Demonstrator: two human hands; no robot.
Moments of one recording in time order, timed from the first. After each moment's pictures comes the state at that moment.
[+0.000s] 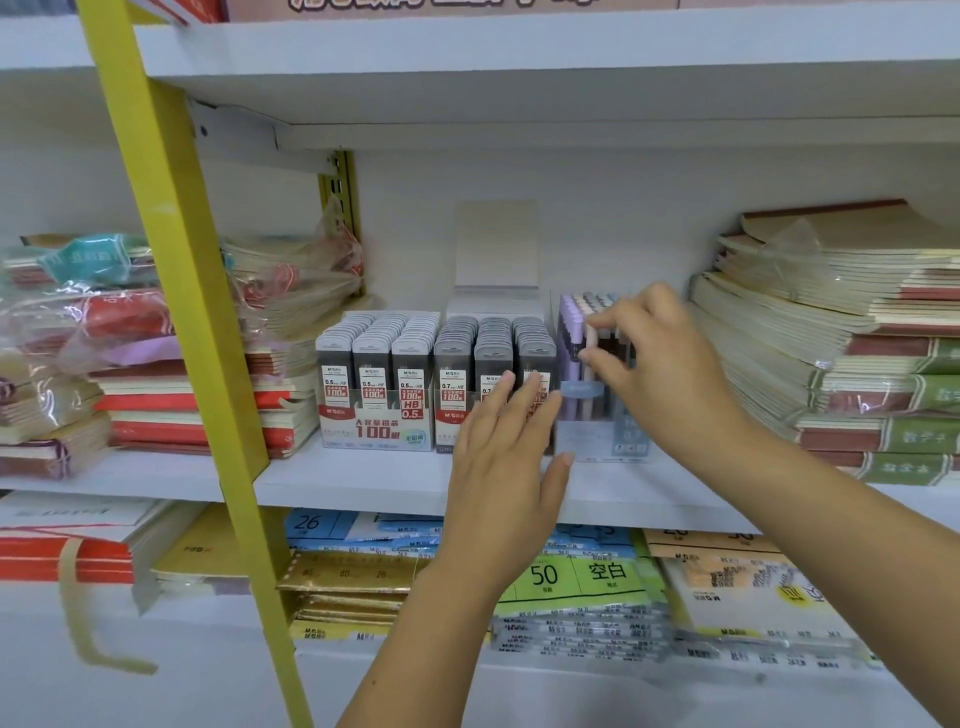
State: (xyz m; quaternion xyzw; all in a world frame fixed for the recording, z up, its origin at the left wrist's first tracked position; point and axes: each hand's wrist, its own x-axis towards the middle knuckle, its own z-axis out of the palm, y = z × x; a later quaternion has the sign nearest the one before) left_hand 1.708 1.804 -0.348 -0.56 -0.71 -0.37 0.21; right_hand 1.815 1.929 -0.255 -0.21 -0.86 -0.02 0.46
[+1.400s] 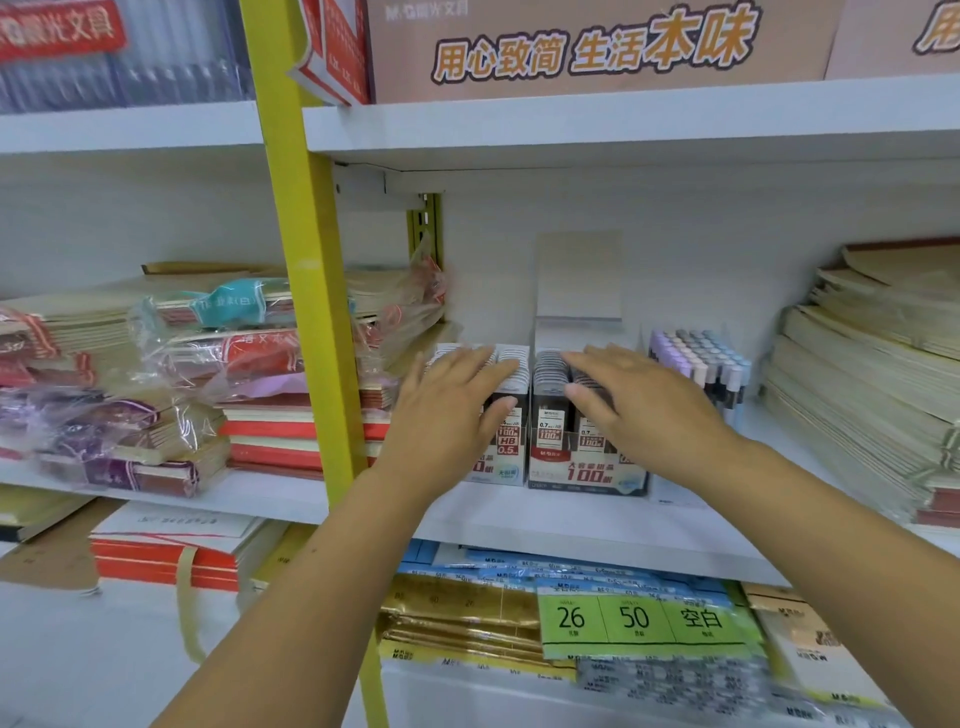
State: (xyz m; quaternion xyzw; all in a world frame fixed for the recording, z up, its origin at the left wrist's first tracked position) left_hand 1.573 1.751 -0.272 -0.53 -0.78 -0.22 0.24; right_hand 1.740 1.895 -0.241 -0.21 -0.95 -0.03 0.23
